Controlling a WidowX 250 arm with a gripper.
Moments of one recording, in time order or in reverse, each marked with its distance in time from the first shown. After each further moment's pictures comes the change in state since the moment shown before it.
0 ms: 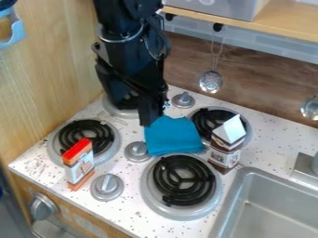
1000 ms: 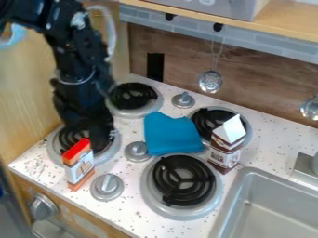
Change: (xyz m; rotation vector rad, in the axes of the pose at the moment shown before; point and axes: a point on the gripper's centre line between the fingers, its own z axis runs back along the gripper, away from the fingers) arm -0.044 0.063 -0.065 0.074 0.131 0.066
